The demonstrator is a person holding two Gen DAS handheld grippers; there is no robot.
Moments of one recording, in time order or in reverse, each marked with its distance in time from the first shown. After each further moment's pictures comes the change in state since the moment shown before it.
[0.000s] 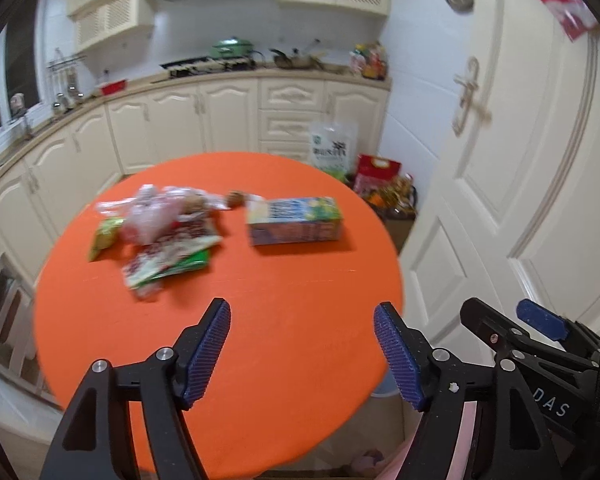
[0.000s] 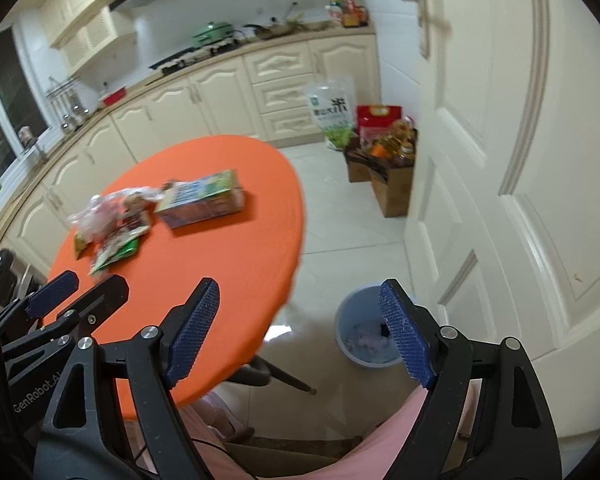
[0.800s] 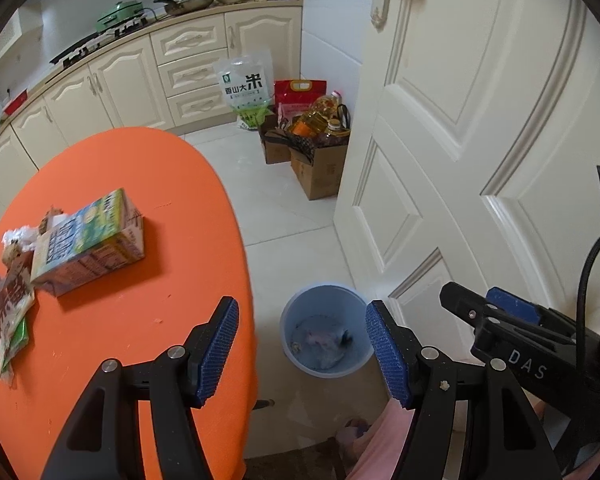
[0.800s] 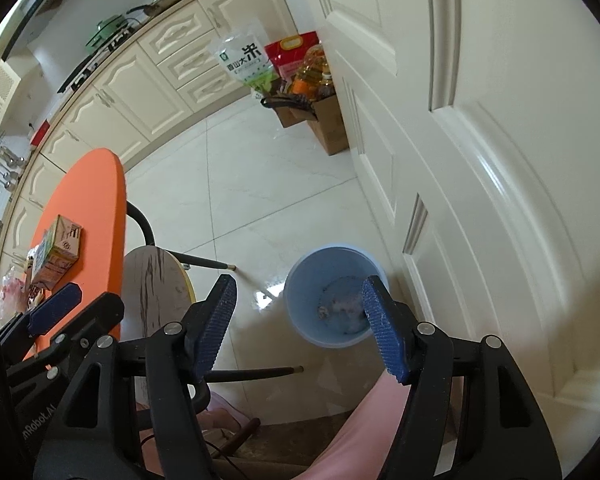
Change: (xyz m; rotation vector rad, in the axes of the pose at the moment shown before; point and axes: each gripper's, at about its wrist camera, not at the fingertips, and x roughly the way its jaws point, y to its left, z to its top) left arm 0.215 -0.165 0.069 0.243 0.284 -0.148; right arm 0.110 -0.187 0.020 0.315 0.219 -0.079
